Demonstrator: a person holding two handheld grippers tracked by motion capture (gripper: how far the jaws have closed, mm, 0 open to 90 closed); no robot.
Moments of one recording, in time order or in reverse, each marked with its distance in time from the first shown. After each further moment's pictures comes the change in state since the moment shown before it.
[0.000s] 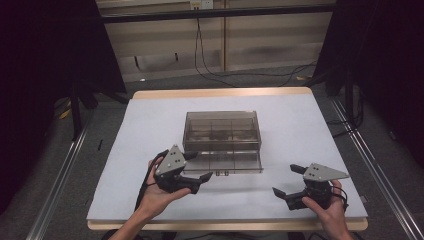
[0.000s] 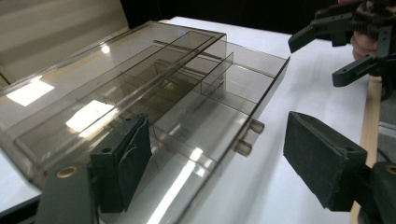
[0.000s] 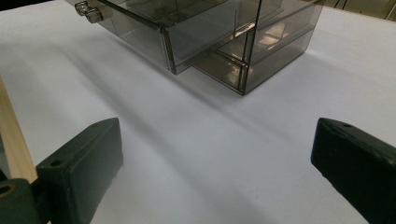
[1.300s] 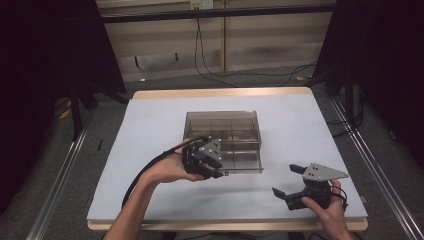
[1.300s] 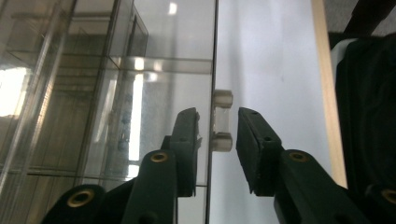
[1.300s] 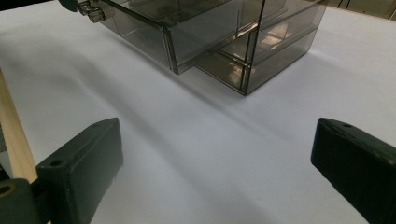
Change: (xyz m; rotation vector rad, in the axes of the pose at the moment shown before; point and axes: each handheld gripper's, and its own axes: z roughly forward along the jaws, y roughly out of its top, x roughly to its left) left arm 0.015 0.053 0.072 0.481 -0.390 0.364; right arm 0.000 0.000 0.001 0.001 0.011 -0.008
